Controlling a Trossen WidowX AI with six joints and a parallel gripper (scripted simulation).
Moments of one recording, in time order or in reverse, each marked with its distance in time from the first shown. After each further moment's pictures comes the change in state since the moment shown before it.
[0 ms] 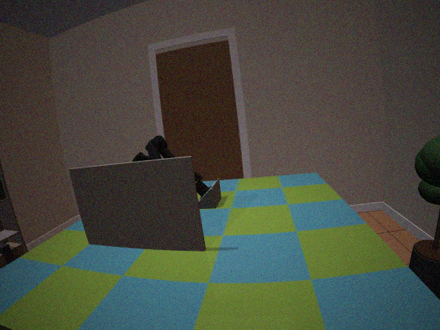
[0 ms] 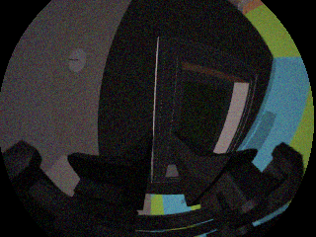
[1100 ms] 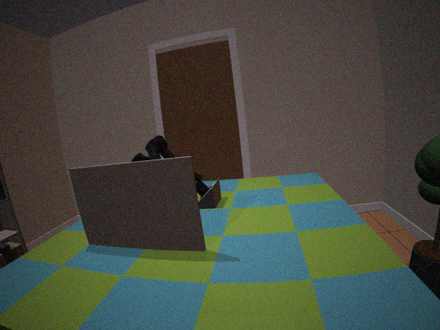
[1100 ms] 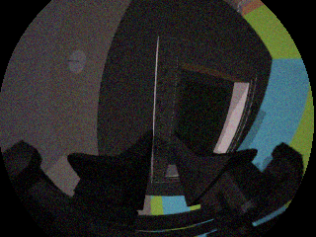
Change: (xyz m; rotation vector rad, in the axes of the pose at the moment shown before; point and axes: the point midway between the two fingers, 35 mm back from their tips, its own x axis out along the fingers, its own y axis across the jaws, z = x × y) arm 0.000 -0.003 0.005 0.001 -0.009 0.000
